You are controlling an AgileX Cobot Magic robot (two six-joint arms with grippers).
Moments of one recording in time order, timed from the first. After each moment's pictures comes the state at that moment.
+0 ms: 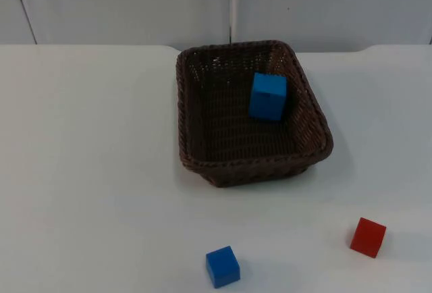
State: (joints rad) right arm 0.80 0.00 -0.58 0.00 1.08 -0.01; left arm -0.26 0.03 -0.74 -0.15 1.07 0.13
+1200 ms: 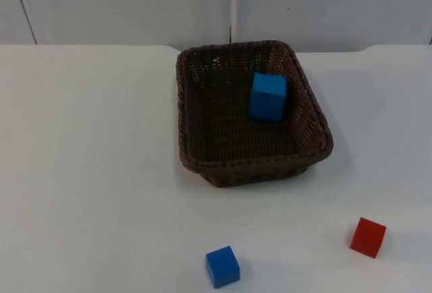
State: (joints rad) right arm 0.80 0.00 -0.52 -0.02 1.09 0.01; left arm -0.26 0.00 -0.50 -0.10 1.08 0.05
